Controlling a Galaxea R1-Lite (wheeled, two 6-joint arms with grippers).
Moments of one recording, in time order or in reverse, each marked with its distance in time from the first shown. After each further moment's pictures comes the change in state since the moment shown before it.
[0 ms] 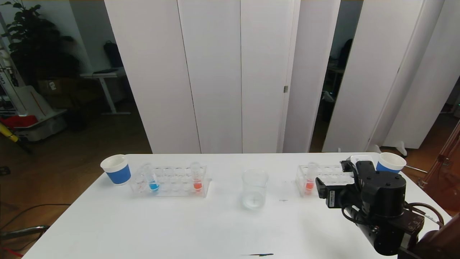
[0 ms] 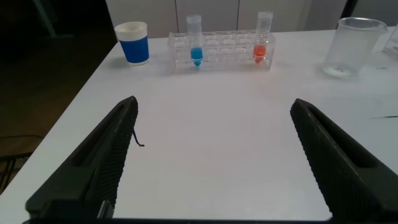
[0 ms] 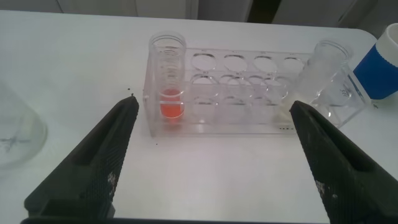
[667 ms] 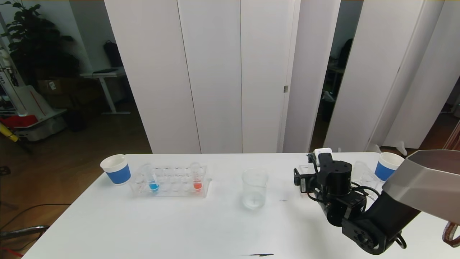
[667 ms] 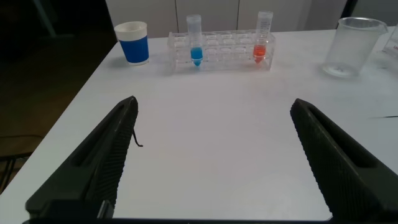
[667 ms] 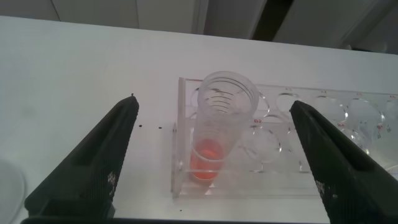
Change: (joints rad) left arm 0.000 0.000 0.000 0.000 0.000 0.000; right arm -0.009 0.281 -0.327 0.005 0.003 -0.074
